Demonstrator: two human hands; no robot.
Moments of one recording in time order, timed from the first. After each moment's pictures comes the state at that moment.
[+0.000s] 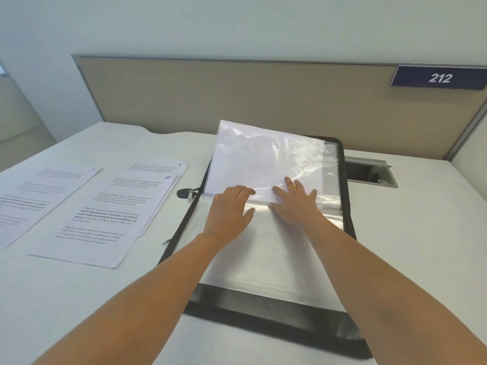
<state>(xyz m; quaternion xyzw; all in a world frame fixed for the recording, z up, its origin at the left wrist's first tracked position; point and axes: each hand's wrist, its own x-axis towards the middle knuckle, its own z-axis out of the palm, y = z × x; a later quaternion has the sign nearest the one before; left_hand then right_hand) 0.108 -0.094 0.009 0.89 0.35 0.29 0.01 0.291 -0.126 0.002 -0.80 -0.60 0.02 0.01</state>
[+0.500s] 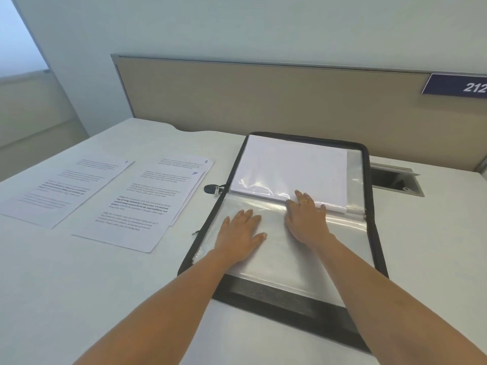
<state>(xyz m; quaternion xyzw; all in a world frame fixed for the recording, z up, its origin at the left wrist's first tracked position) 0.062 -0.116 -0.016 0.89 0.44 0.03 0.11 0.246 -0.146 -0.014 -0.79 -0.62 0.00 0.06</state>
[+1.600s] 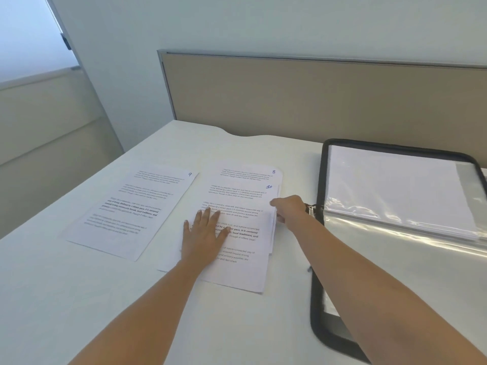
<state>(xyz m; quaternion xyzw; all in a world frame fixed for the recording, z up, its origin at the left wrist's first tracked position) -0.198 0.047 -0.032 0.80 0.59 0.06 0.11 0.009 0.039 0.024 -0.77 -0.23 0.42 0.42</state>
